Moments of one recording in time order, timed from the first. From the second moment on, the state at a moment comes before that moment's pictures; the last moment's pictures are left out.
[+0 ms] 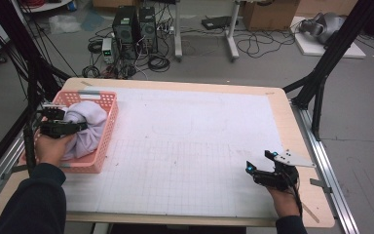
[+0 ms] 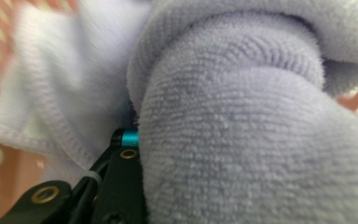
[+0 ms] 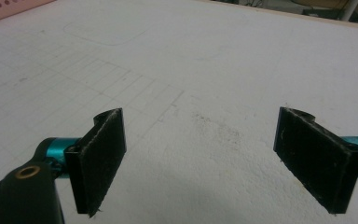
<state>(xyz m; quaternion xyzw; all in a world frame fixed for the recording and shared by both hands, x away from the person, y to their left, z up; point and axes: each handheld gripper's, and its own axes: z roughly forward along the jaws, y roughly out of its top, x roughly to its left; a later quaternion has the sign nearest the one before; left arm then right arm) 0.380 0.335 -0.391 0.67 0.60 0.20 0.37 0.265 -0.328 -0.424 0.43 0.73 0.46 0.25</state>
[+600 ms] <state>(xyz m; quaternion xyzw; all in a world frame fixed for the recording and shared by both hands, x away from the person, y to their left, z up) 0.346 0.352 -0.344 0.59 0.53 0.27 0.54 0.264 -0.329 -0.423 0.44 0.73 0.46 0.25</state>
